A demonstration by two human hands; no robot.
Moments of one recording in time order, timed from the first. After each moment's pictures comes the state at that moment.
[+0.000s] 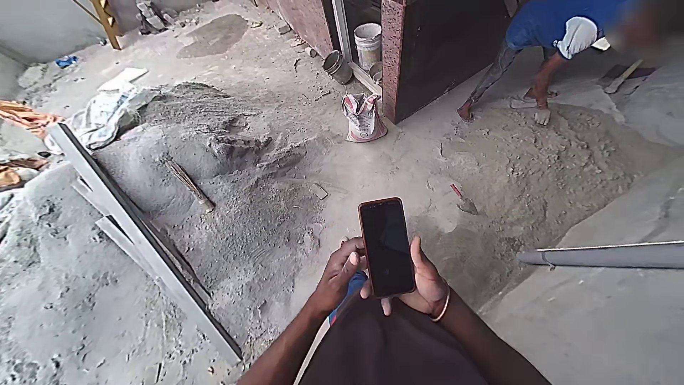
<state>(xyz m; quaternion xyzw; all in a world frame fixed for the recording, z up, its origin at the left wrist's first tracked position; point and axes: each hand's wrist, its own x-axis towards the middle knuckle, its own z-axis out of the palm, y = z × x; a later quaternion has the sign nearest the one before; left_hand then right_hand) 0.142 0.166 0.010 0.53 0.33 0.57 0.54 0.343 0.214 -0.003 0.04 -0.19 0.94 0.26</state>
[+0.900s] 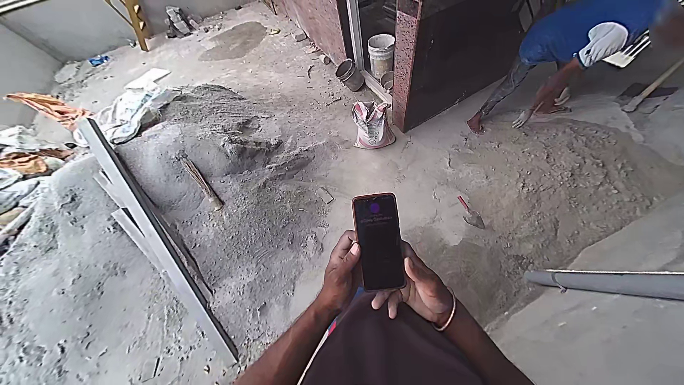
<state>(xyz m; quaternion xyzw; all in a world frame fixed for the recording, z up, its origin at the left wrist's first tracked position) 0.154 0.183 0.023 0.37 0.27 0.68 0.58 0.347 0.229 -0.002 0.02 -0.28 0.92 0.27</state>
